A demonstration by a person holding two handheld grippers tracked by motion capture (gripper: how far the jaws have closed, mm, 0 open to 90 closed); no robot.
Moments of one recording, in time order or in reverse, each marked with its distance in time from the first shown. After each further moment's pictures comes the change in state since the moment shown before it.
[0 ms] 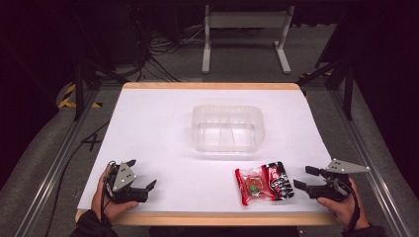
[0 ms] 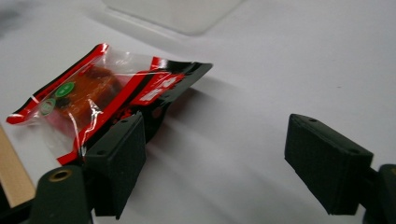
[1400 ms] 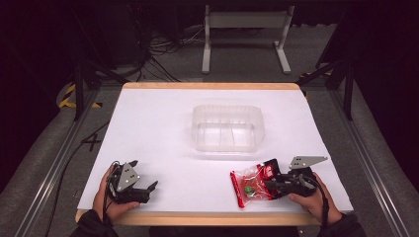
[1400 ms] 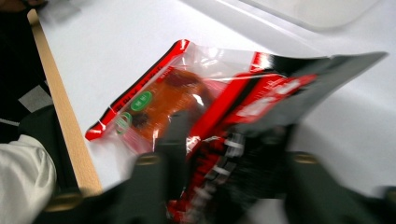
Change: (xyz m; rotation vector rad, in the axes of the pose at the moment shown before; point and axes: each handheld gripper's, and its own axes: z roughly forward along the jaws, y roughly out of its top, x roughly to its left) left arm -0.004 0.001 0.004 0.027 0.006 0.024; right arm 0.047 0.033 0.058 0.130 0.228 -0.051
